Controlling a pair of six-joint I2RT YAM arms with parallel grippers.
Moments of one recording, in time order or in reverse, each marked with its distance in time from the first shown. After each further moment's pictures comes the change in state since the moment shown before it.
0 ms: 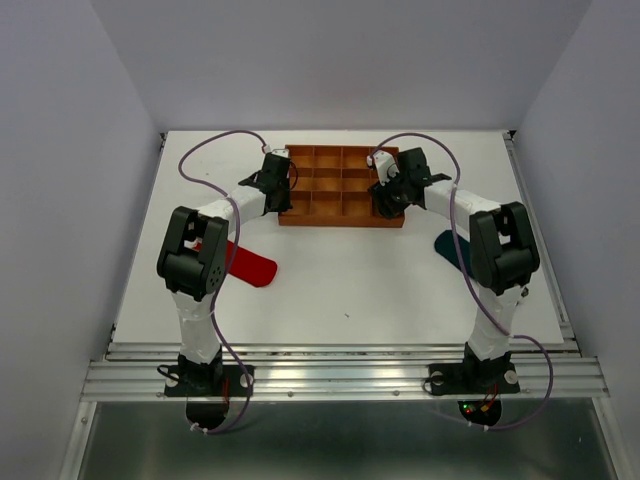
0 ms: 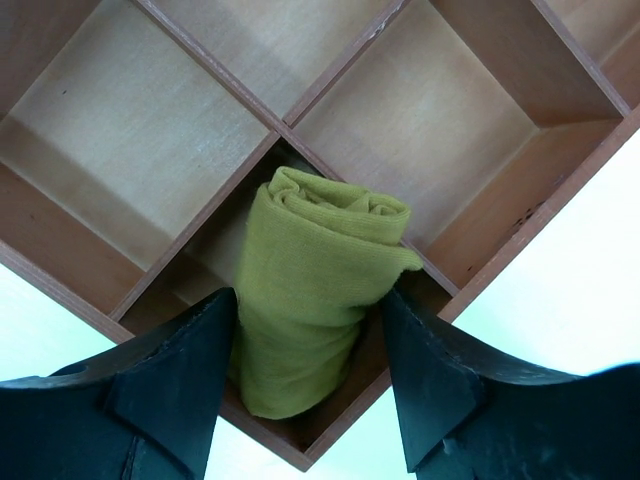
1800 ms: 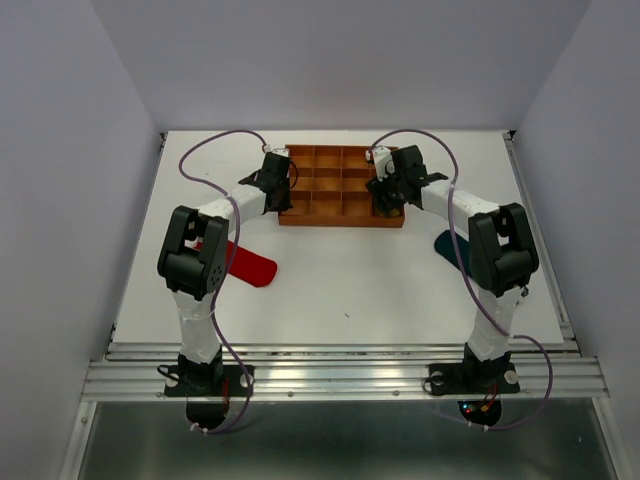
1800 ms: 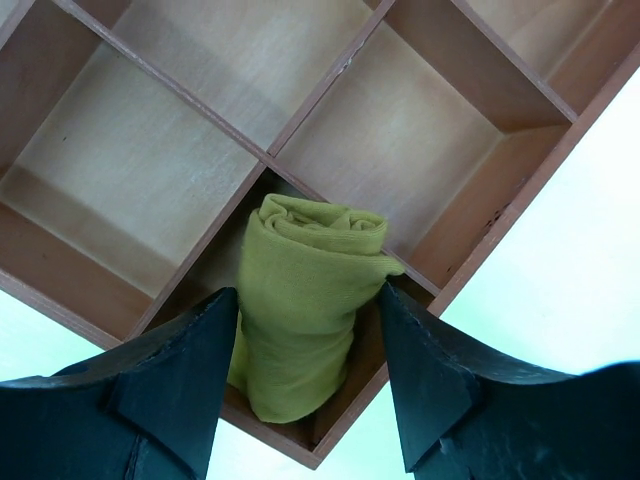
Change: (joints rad) left arm 0.001 0.008 0.014 -0.014 0.005 0.001; right arm 0.027 -0.012 0.016 0.023 0.080 0.074
